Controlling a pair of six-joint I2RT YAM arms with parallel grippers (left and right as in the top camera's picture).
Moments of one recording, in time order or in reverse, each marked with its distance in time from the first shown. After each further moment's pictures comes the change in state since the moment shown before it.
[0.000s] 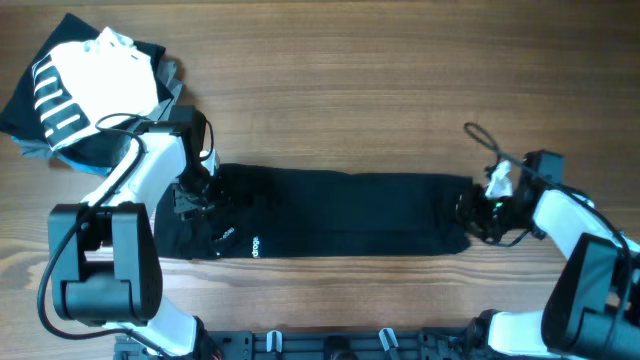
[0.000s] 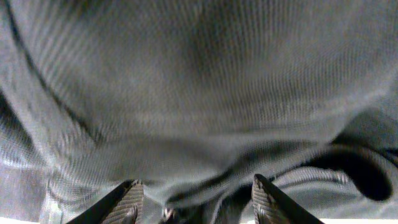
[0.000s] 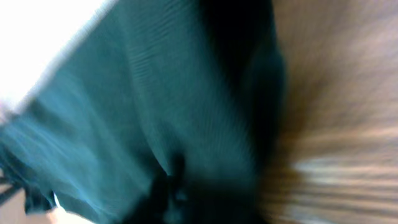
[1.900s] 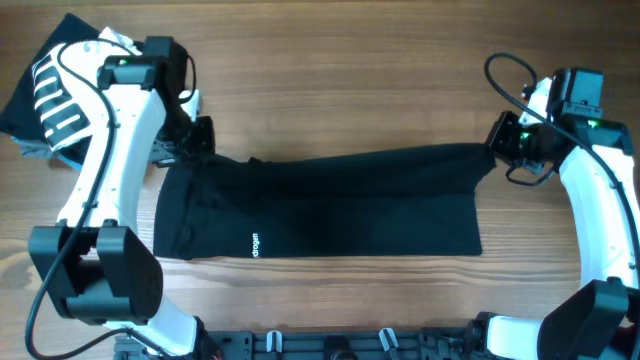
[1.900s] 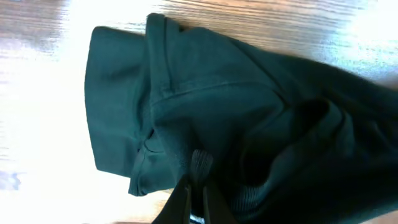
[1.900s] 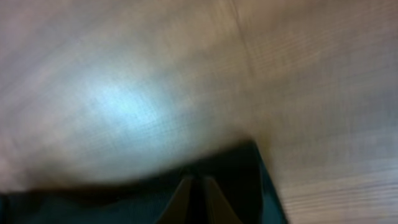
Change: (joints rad) left arm -0.006 0.005 0.496 -0.351 -0.105 0.071; right arm 0.101 -0.085 0.520 -0.289 0.321 0.078
